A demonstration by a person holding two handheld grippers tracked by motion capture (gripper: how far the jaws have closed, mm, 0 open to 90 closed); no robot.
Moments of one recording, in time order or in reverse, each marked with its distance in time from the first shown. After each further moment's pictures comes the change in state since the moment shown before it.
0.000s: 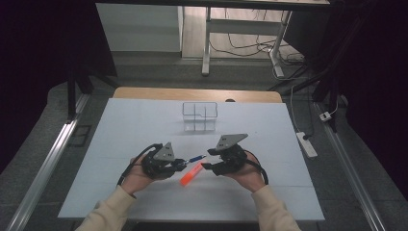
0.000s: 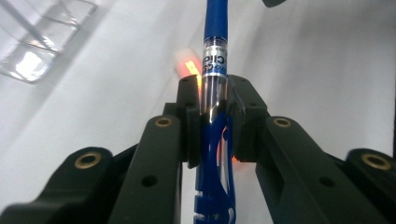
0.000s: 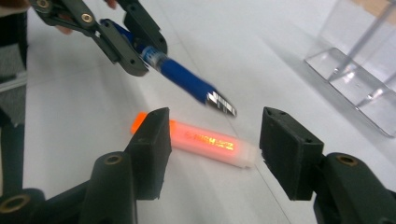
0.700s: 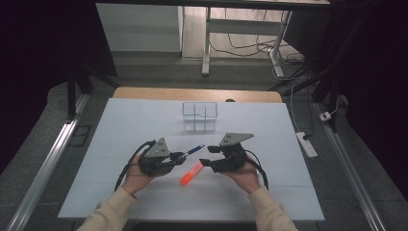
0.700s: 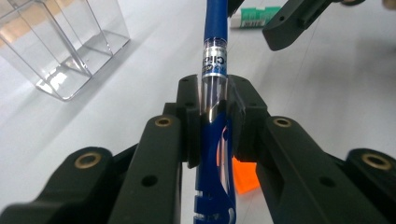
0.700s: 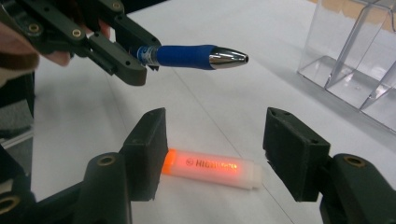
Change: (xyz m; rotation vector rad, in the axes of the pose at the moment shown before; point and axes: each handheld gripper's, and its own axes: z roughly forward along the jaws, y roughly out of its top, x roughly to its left) left arm 0.000 -0.003 -0.004 -0.152 0.049 -0.063; right arm -0.005 -0.008 0.005 -0.140 0.008 0.141
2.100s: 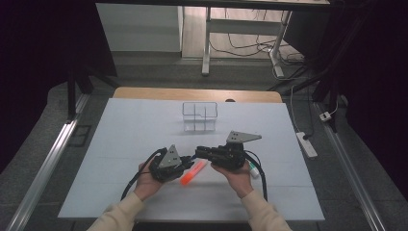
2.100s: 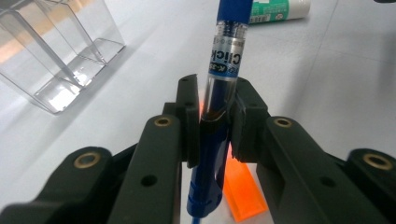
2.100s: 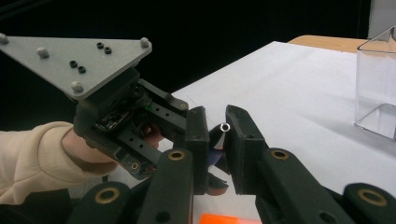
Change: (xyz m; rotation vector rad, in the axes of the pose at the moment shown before) left arm -0.021 -0.003 0.027 0.006 0.069 0.051; right arm 0.008 0.004 -0.003 -0.268 0.181 0.161
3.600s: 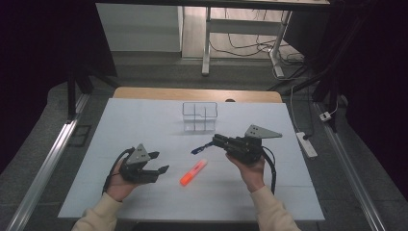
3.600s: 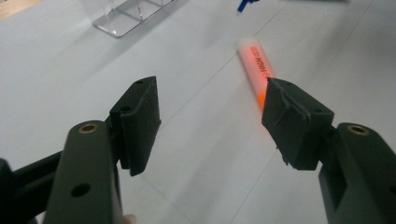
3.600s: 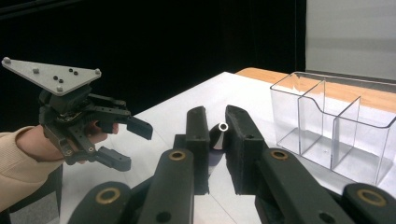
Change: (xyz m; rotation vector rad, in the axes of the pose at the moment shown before) left arm 0.030 -0.048 -0.060 0.057 0.067 -0.178; right arm -0.013 0.016 -0.041 -0.108 -0.164 -0.051
